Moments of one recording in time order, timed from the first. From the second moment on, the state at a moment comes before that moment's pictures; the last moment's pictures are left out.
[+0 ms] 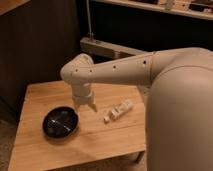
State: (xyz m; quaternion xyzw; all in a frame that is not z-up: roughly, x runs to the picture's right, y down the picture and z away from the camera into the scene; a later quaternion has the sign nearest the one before) arm -0.102 0.096 0.704 -0.26 0.23 0.64 0.68
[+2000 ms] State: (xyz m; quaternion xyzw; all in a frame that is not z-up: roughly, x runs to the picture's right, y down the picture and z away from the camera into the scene) arm -0.102 0.095 0.704 -0.26 0.23 0.65 0.68
